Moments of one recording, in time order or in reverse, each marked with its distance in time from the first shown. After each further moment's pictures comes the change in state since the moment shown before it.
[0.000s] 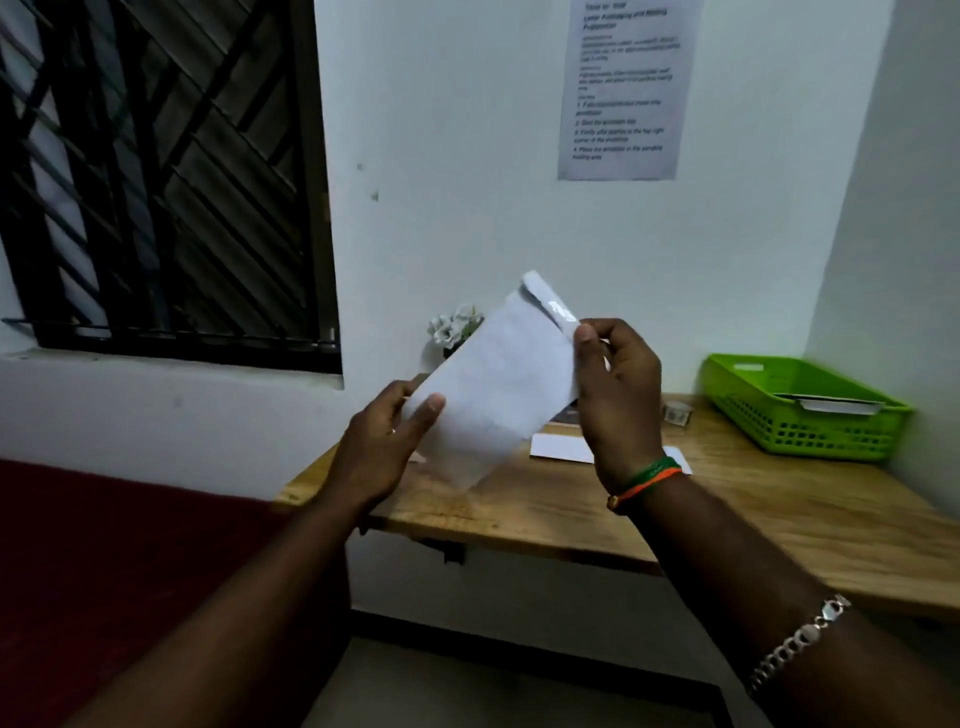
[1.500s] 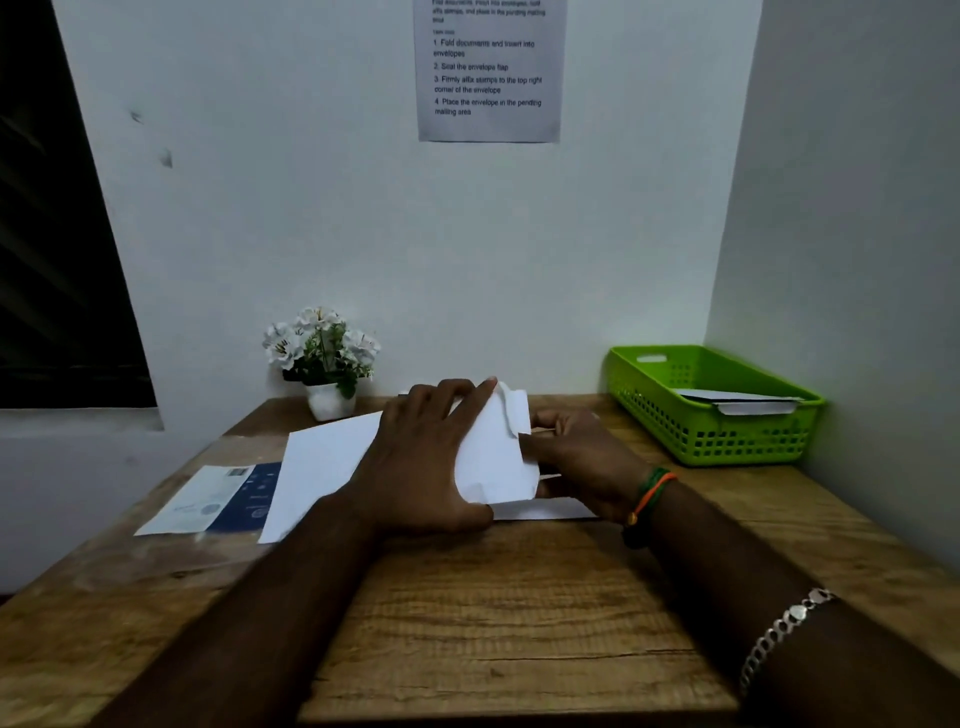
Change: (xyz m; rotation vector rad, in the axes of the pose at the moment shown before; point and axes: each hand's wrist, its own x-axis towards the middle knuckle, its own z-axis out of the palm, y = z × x) left_hand 0.107 0.015 0.194 0.627 -0.358 0.612; right_hand 0.086 0.152 -0.107 -0.011 -0.485 0.668
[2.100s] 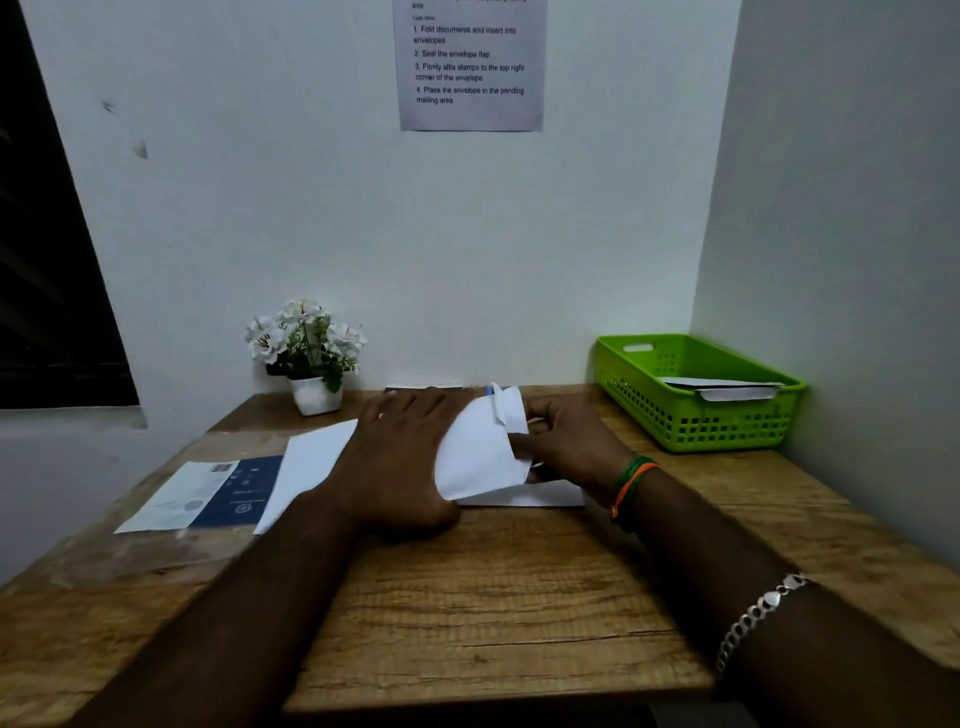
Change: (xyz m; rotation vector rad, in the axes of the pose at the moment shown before) left_hand -0.005 -0.001 -0.003 -0.001 -0.072 -0.034; right_hand 0.006 0.012 -0.007 -0.137 0.101 -0.096
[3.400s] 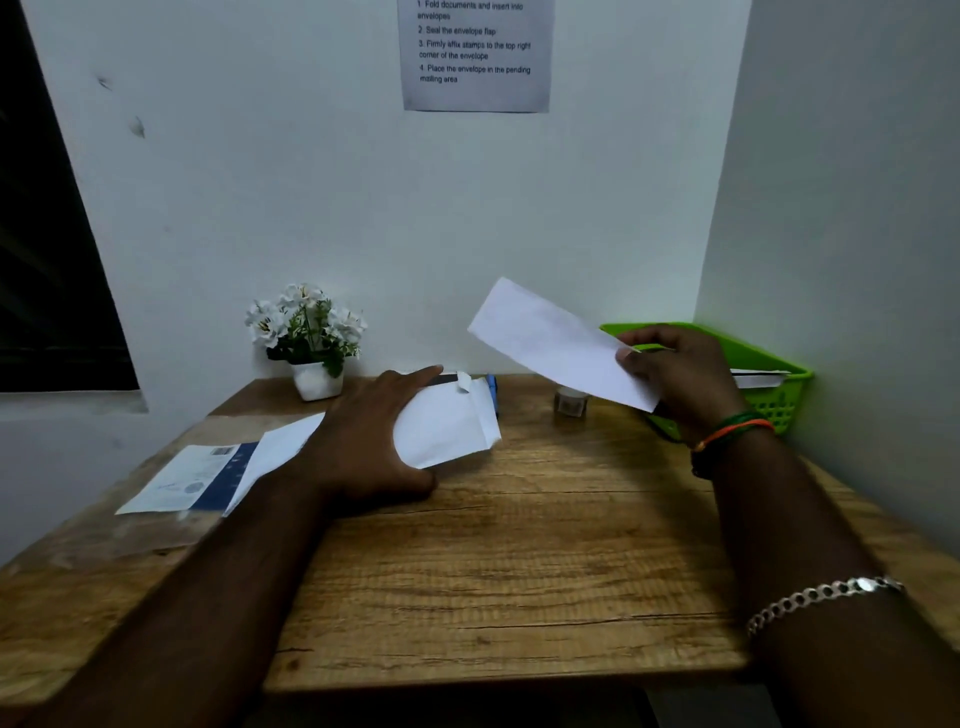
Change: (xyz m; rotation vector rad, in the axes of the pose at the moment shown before) left_hand -0.008 -0.039 0.009 -0.233 0.023 -0.142; right_hand -0.006 -0.033 -0.081 0.020 0.532 -0.046
